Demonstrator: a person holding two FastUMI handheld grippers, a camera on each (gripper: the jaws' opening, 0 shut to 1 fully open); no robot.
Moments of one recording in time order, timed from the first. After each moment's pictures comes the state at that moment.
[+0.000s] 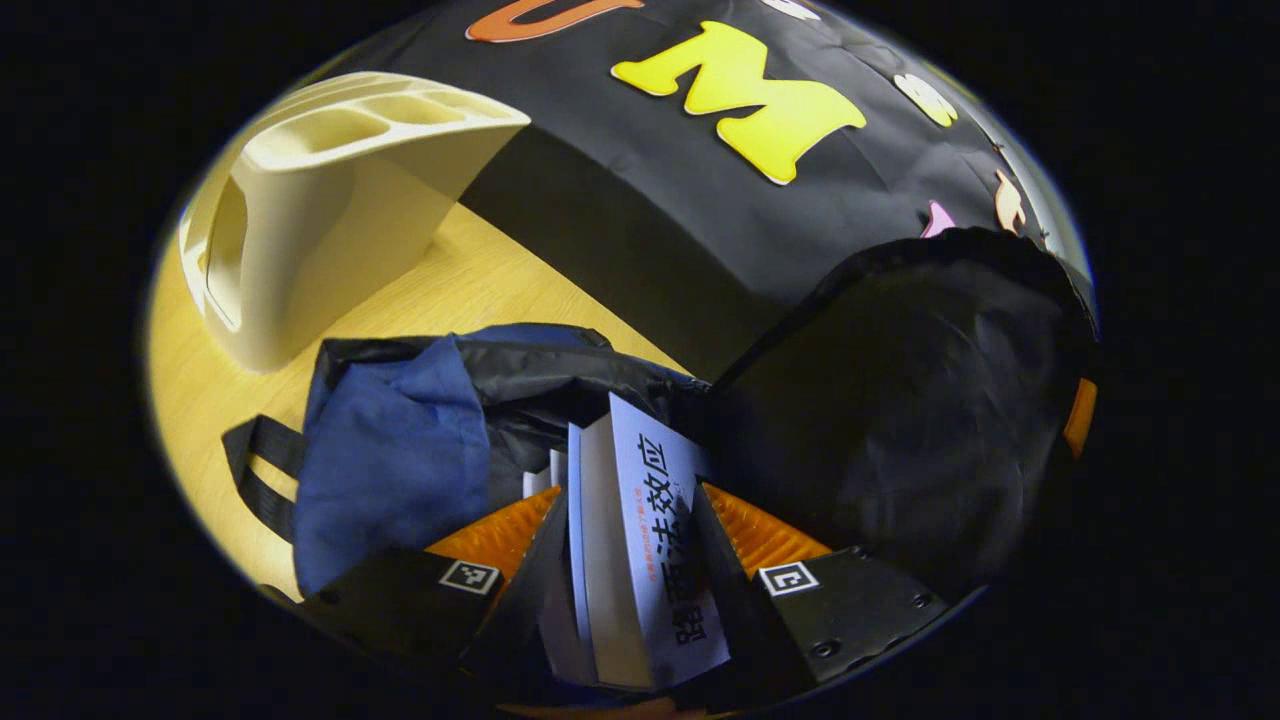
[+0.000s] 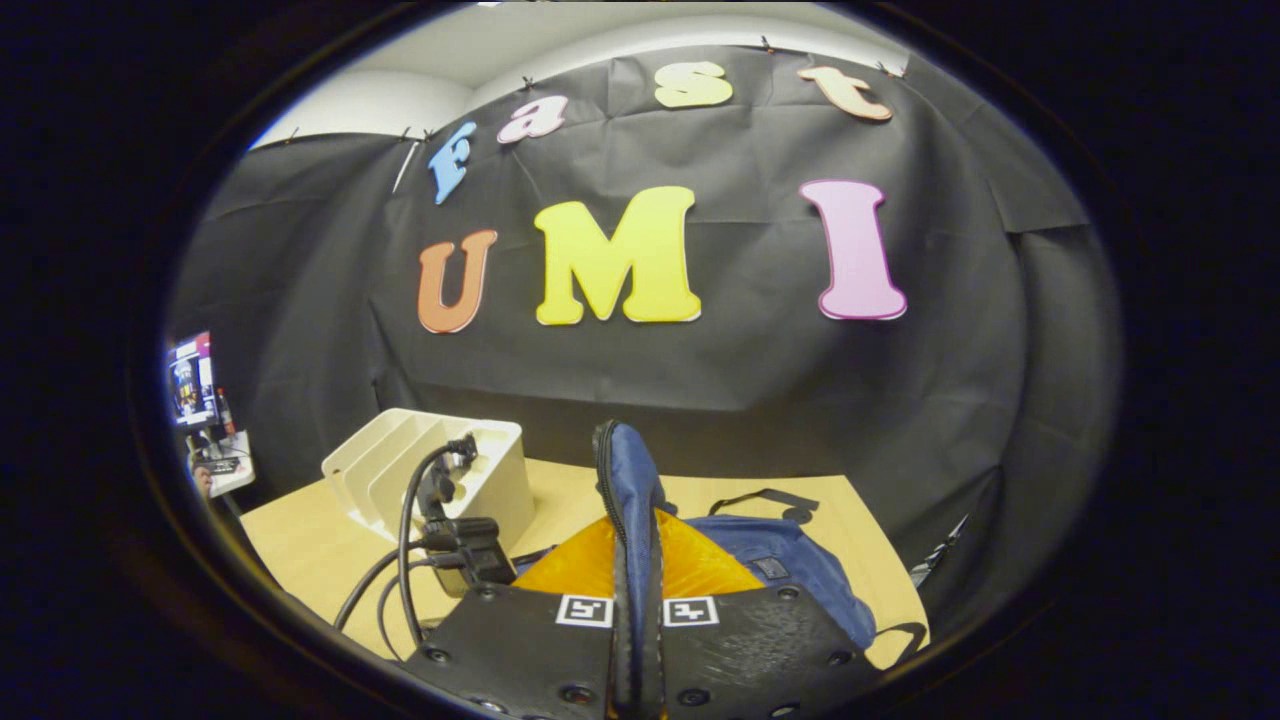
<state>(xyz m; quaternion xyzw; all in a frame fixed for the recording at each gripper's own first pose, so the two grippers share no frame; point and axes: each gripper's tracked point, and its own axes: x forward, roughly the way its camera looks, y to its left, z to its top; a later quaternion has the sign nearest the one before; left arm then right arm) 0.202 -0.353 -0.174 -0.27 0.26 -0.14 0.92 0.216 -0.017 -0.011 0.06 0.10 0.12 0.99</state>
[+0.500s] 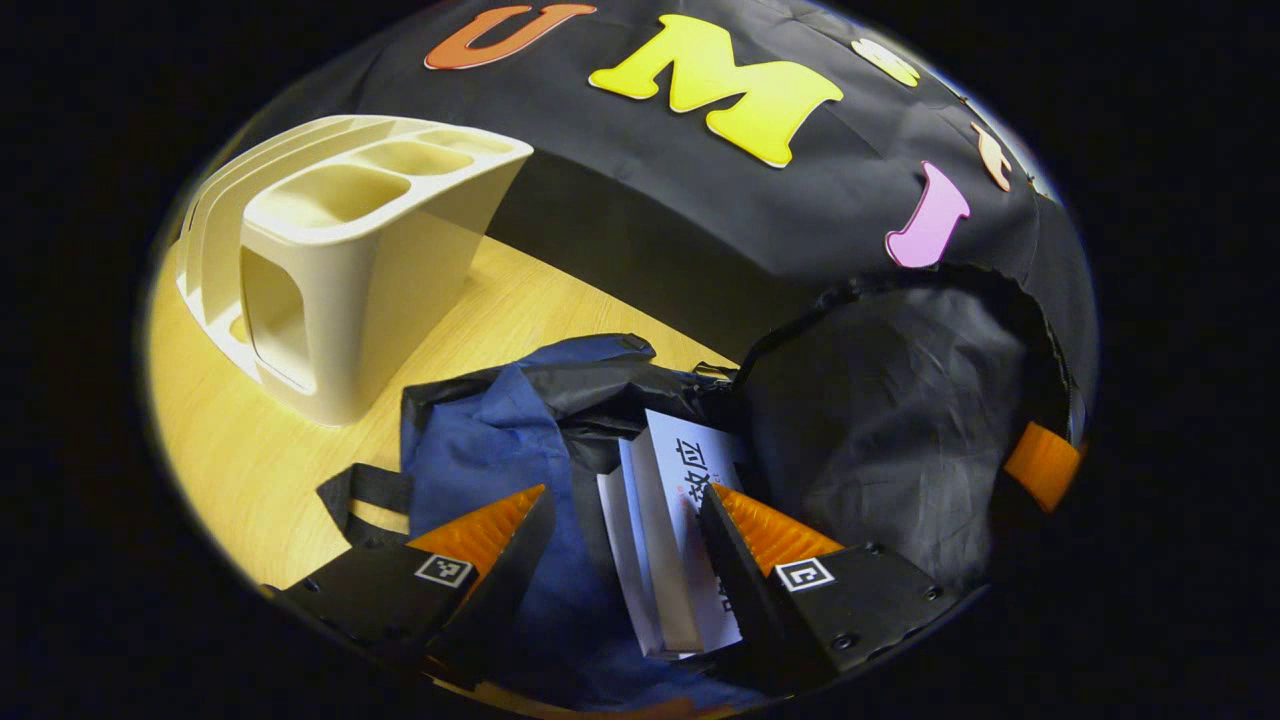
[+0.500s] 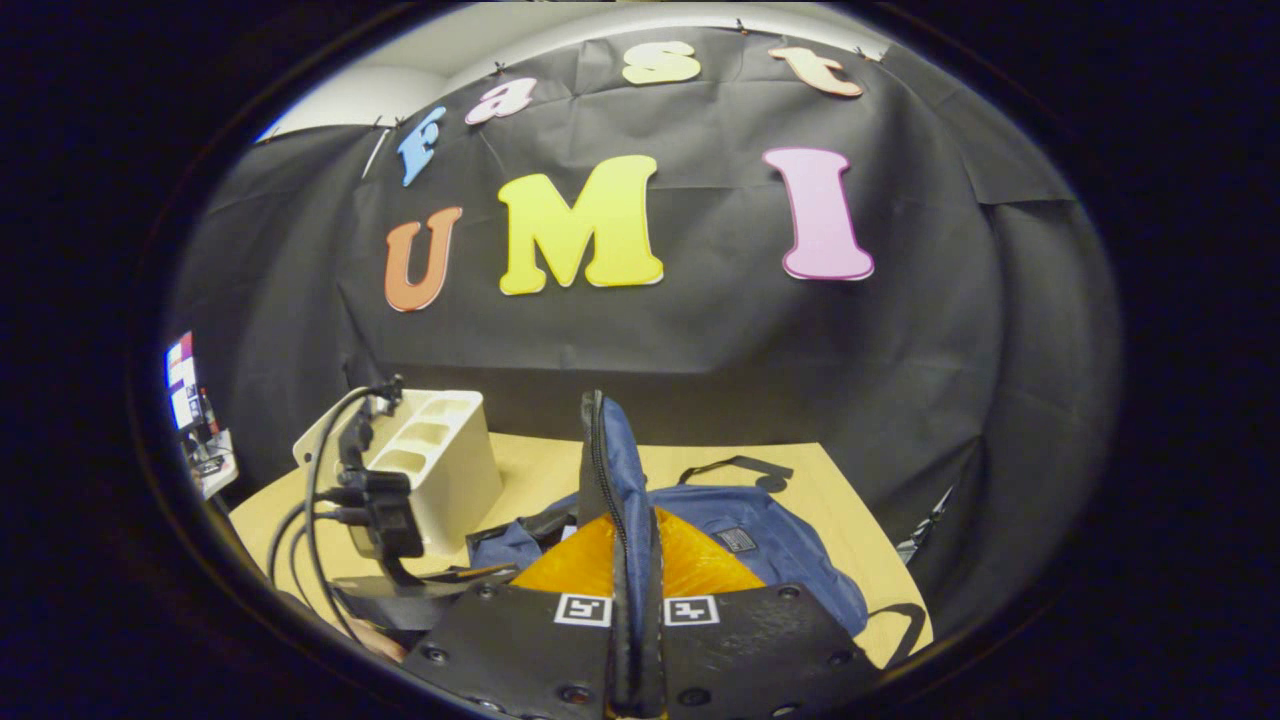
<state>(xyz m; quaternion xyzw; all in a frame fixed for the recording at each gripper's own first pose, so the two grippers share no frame) 0.177 -0.311 -0.173 -0.21 0.27 -0.13 0.93 0.218 -0.041 -0.058 0.07 0.14 0.08 0.98</state>
